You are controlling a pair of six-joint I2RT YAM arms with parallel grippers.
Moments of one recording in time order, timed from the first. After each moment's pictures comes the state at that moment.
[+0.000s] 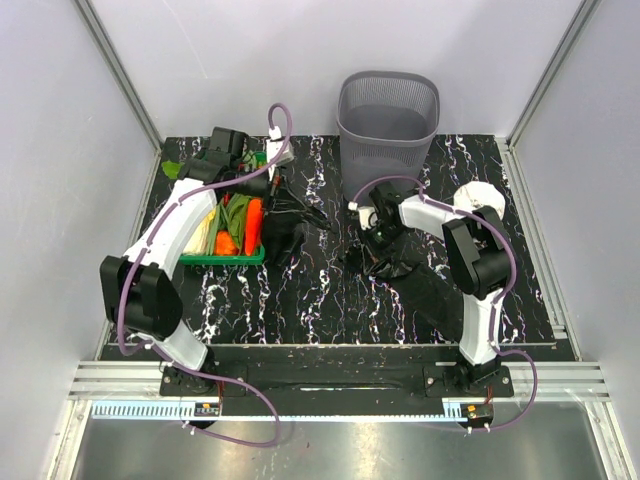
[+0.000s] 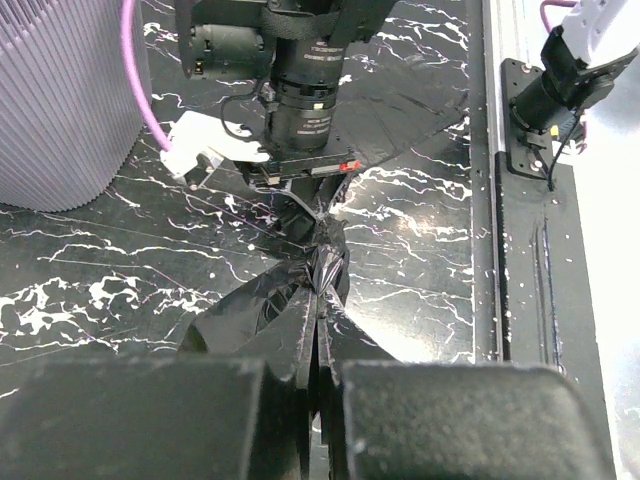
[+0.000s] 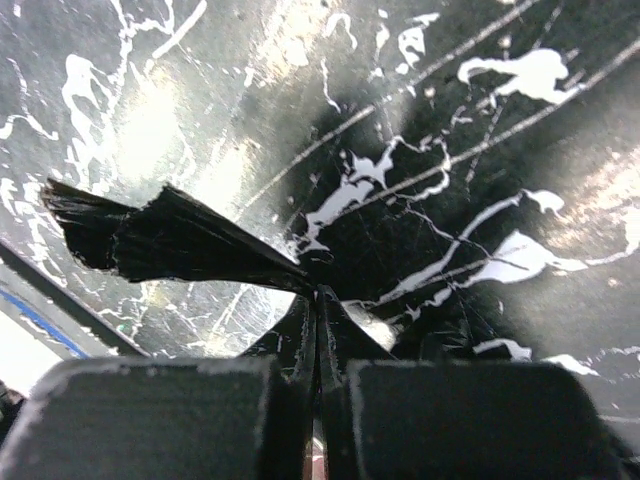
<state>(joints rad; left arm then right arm) -0.26 1.62 1.52 -0.75 1.13 0.56 0.43 2.02 1.33 -0.73 -0.47 -0.06</state>
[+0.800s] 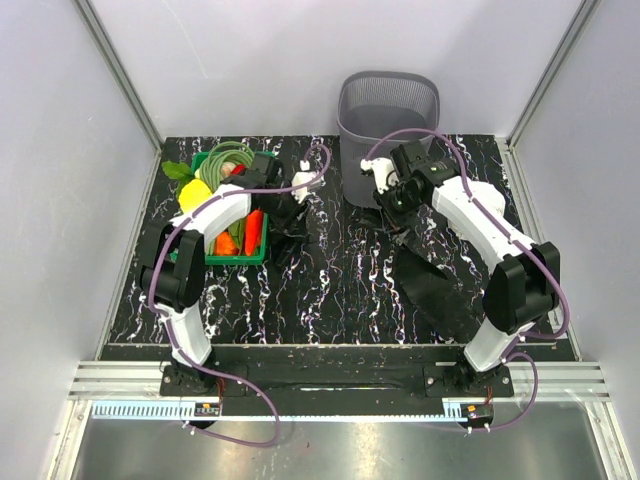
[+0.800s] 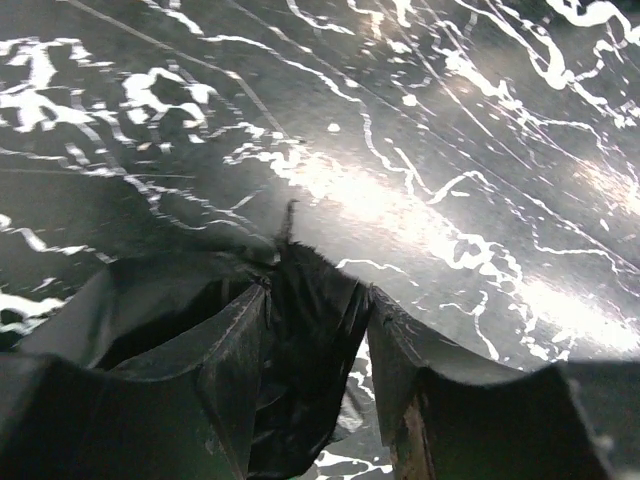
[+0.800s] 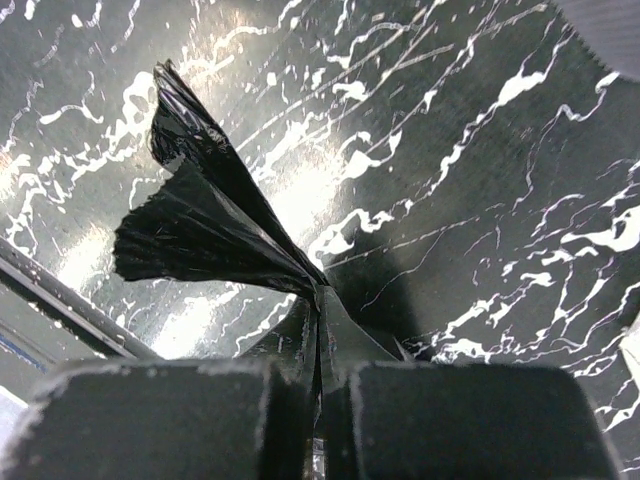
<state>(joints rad) -0.35 1.85 1.40 -0.57 0.60 0.46 0.41 1.69 1.55 -0.95 -0.25 -0.23</state>
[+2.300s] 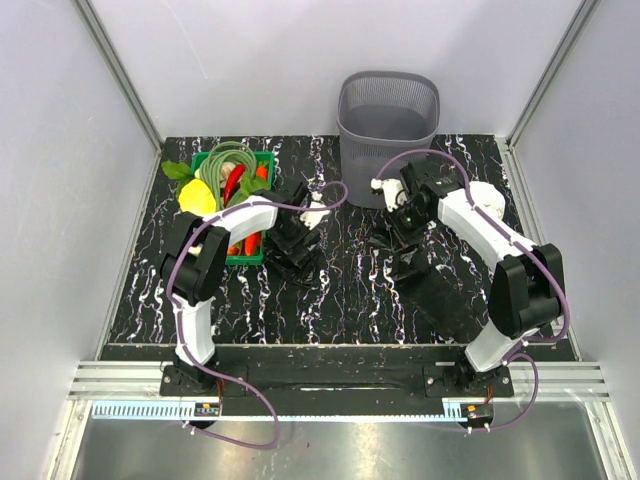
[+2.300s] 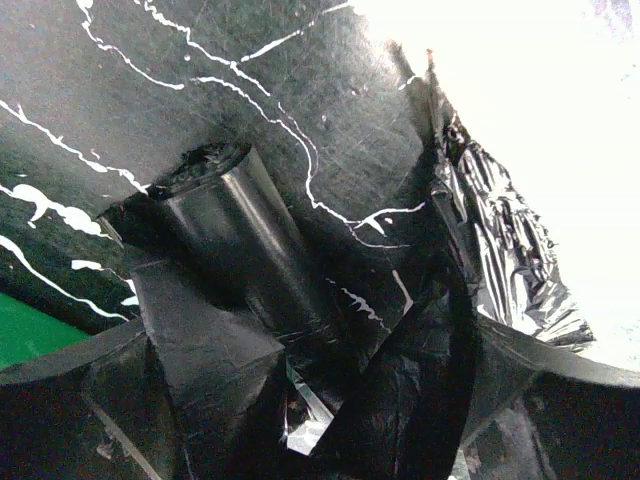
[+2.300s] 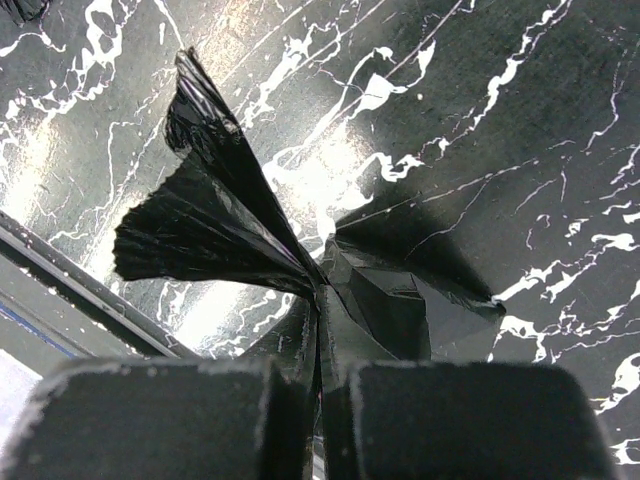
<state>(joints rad) -0.49 1.96 1.36 -0.68 0.12 0.36 0.36 1.66 1.34 -0.91 -0.31 -0.24</state>
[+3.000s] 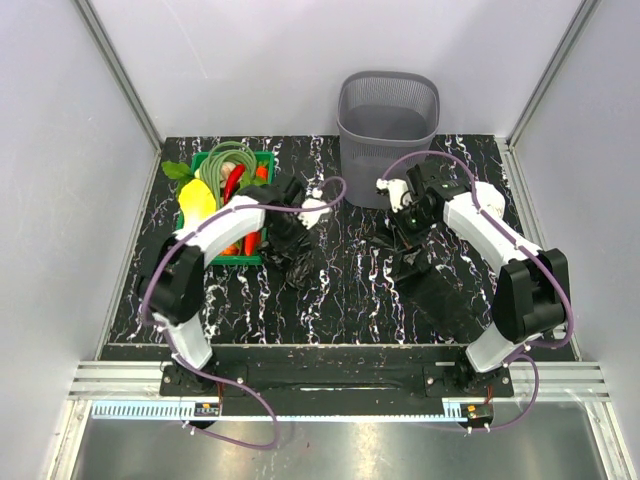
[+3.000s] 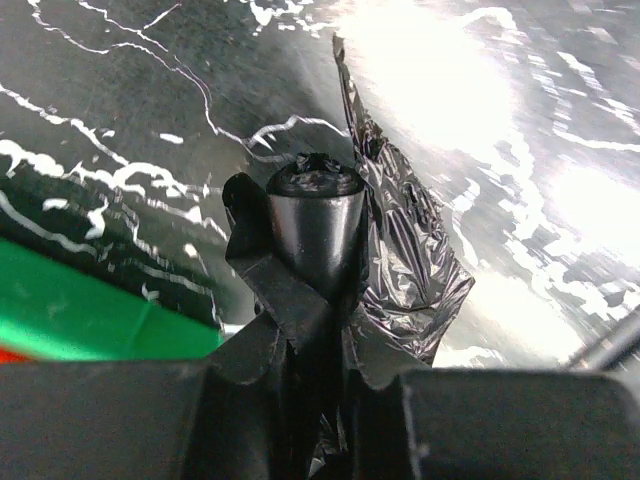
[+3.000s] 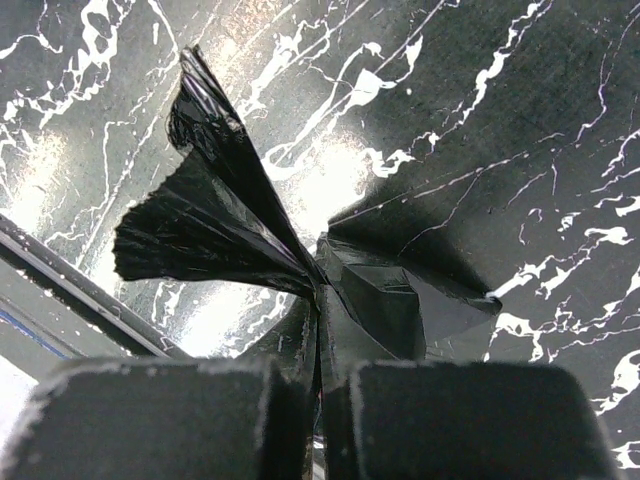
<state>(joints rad) -0.52 1.82 1.33 -0.77 0.22 0.40 0.32 1.62 1.29 -0.89 -0.32 -0.25</state>
